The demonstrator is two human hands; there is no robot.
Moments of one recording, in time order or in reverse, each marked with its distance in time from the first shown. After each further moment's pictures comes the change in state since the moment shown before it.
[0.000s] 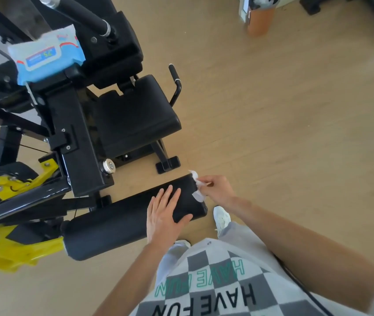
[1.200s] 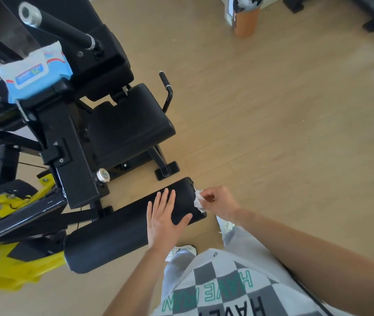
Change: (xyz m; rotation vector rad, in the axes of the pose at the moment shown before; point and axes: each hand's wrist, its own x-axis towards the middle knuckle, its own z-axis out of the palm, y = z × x) left_hand 0.006 0.001 0.006 0.001 0.006 -0.007; right_hand -0.027 0.022 0.000 -0.118 -0.052 -0.122
